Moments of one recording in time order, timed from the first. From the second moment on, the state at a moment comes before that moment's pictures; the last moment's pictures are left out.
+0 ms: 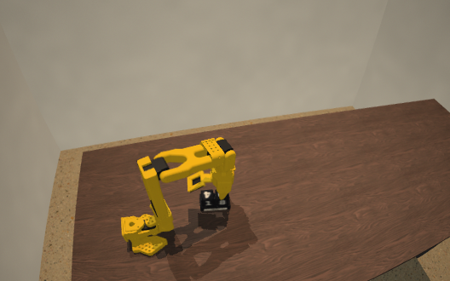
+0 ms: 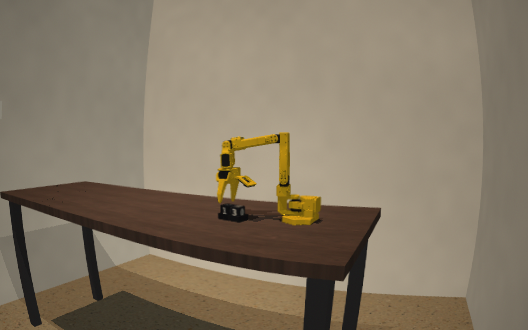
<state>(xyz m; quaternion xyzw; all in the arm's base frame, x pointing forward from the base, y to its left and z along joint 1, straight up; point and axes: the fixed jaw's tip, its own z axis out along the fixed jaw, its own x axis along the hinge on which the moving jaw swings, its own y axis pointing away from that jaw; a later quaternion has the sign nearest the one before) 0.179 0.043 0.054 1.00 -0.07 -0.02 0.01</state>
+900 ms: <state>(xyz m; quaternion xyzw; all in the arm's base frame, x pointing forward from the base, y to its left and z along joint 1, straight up) 0.178 0.042 0.077 1.00 -0.07 -0.02 0.01</state>
